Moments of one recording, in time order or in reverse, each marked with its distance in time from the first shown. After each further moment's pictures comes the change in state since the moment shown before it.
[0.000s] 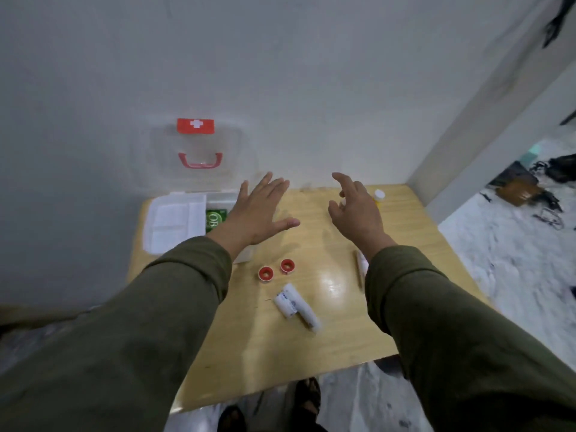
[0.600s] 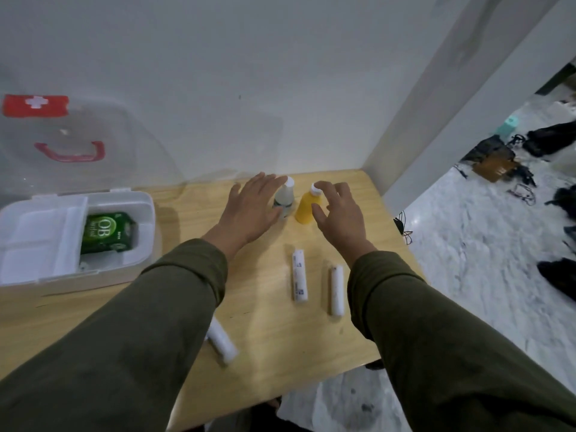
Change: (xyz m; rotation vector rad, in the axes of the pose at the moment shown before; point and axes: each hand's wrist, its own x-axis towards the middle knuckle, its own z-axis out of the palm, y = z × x) left_hand 0.114 0.106 0.075 -0.168 0.068 -0.028; right_hand 0.032 0.152 -0.001 0.027 -0.010 0.035
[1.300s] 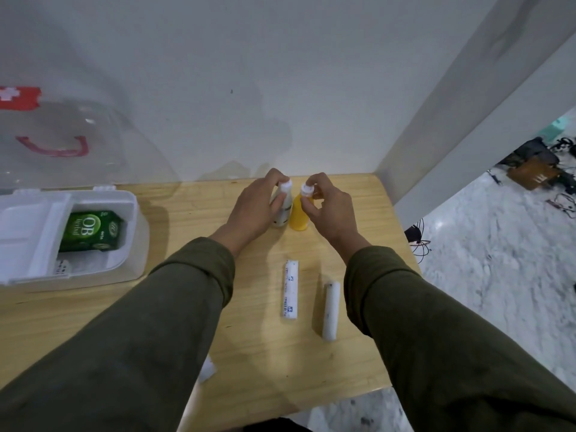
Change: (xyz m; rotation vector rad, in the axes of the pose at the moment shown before) left_hand 0.039 0.012 0.024 -0.313 0.191 -0.095; right_hand 0.043 0.014 0.015 0.286 -0.065 -0.058
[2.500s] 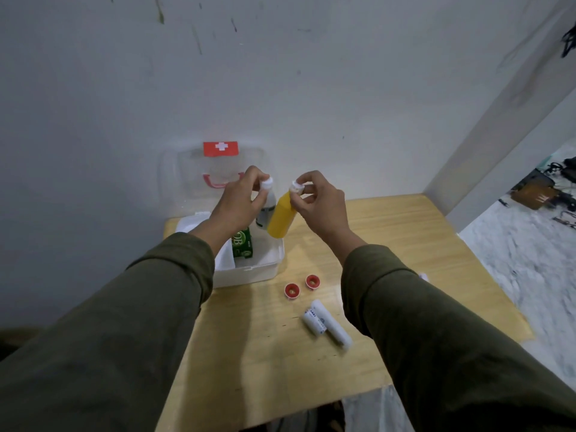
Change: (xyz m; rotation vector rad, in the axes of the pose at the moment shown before) left_hand -0.087 -0.109 -0.241 -0.041 0.109 0.053; right_hand -0.044 -0.257 0.102 0.164 0.157 0.030
